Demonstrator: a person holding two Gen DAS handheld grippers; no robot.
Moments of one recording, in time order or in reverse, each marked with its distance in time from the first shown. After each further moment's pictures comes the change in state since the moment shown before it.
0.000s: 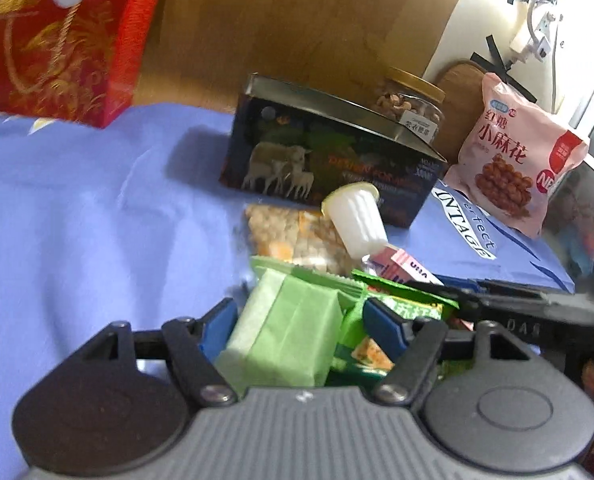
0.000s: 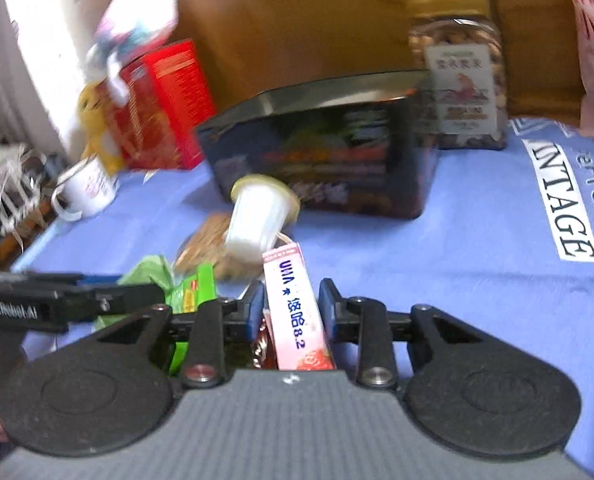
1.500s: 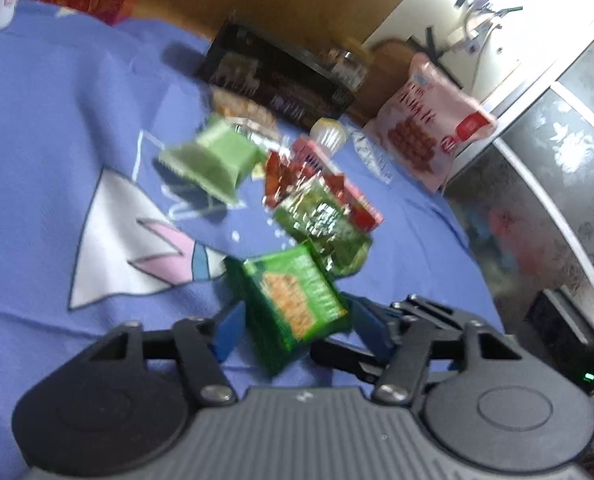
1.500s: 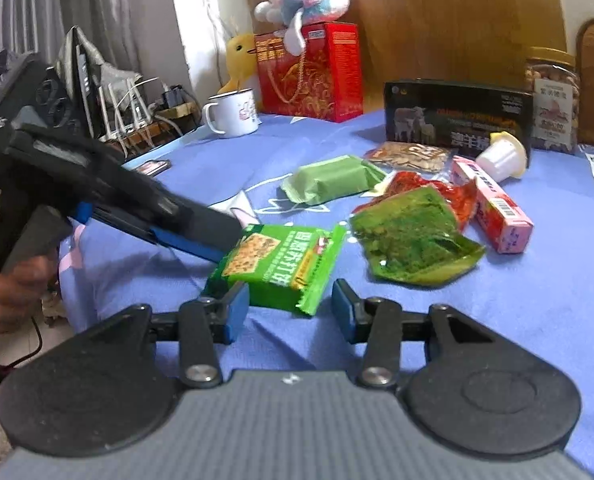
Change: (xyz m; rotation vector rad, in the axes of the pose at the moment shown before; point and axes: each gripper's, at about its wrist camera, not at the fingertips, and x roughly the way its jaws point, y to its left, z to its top) left arm -0.089 0.001 -0.086 -0.139 0.117 -0.257; right arm -0.084 0.114 -0.111 -0.237 -0.029 0.158
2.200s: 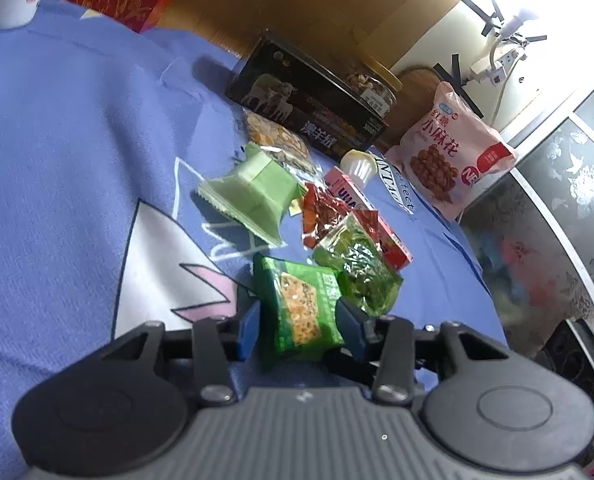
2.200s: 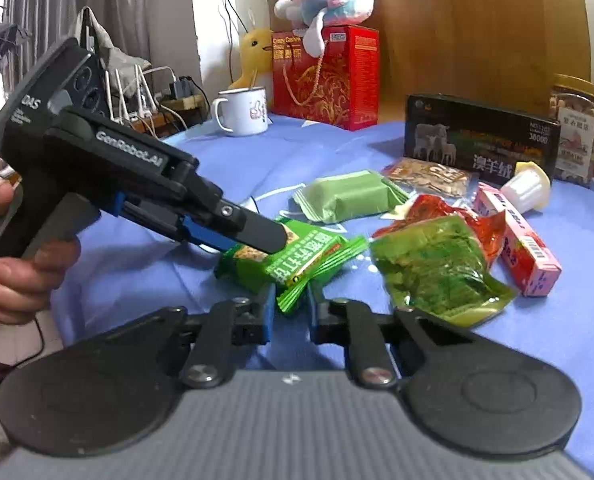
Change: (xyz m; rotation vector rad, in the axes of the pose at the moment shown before) left arm -0.002 0.024 0.020 -0.037 -0.061 0.015; right arm 0.016 0.015 0.012 -0.071 -0.010 -0.022
